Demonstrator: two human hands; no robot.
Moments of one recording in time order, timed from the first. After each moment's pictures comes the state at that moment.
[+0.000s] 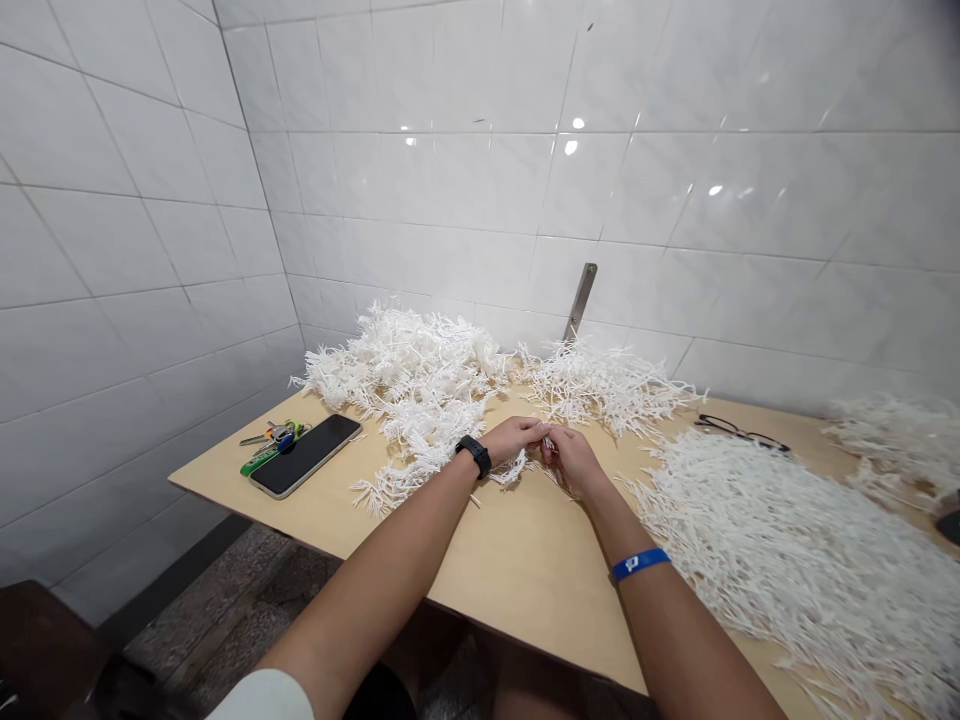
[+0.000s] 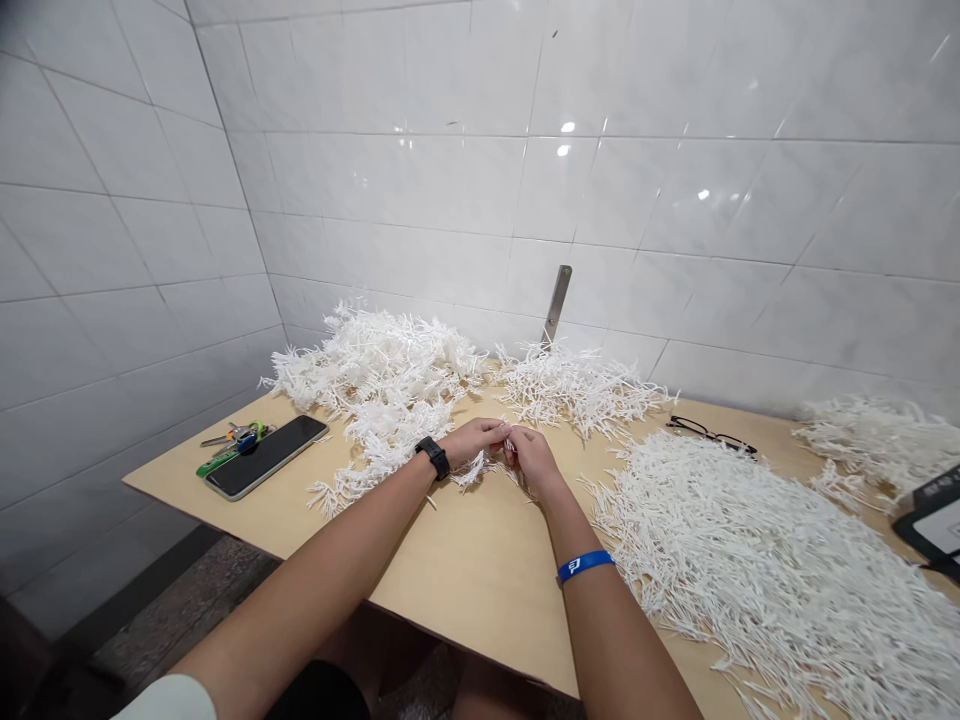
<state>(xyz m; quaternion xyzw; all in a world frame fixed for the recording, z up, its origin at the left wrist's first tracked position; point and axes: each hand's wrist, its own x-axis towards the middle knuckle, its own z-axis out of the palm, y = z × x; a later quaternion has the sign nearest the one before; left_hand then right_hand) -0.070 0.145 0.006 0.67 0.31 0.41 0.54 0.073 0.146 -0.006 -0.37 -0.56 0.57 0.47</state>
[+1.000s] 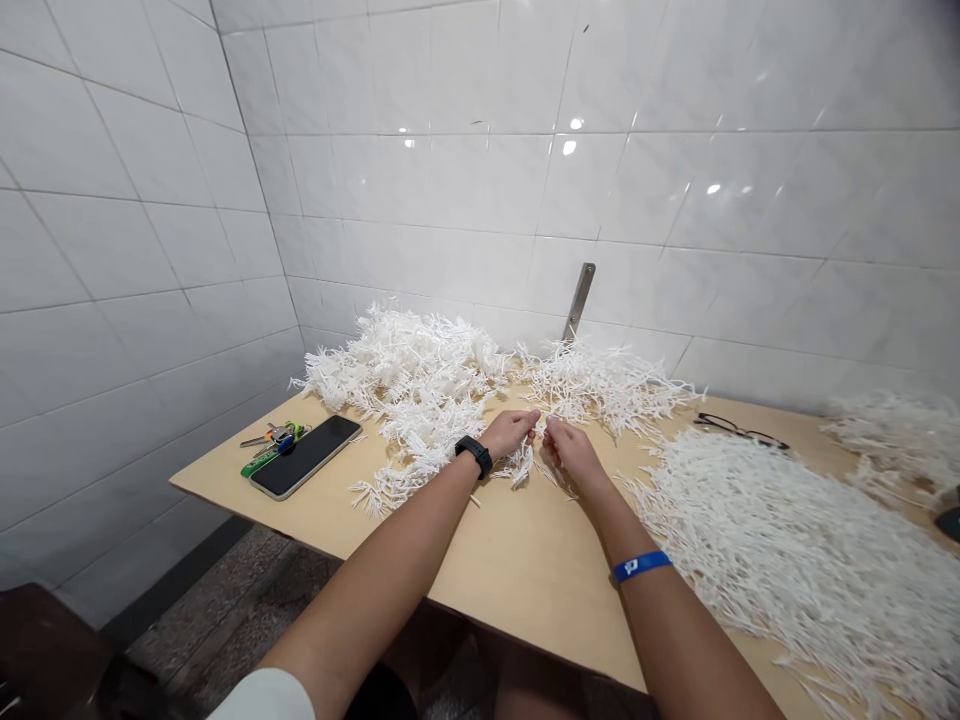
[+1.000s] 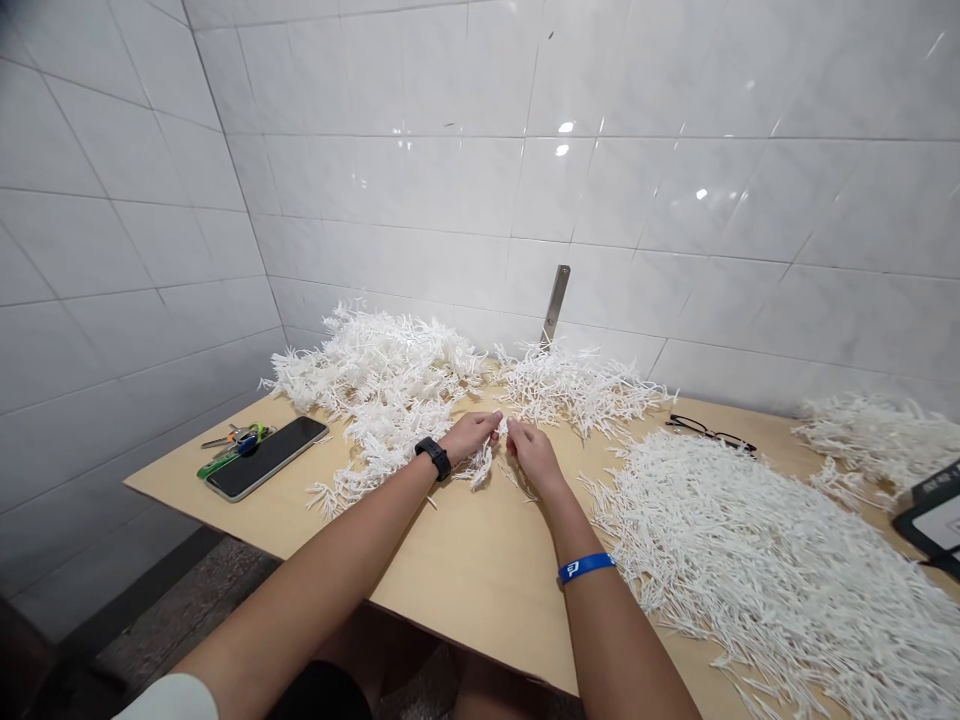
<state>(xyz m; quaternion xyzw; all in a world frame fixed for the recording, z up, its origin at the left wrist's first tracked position) -0.071 0.149 0.006 0.64 0.46 0.45 0.42 0.082 0.148 0.000 -0.40 -0.65 0.45 0.46</state>
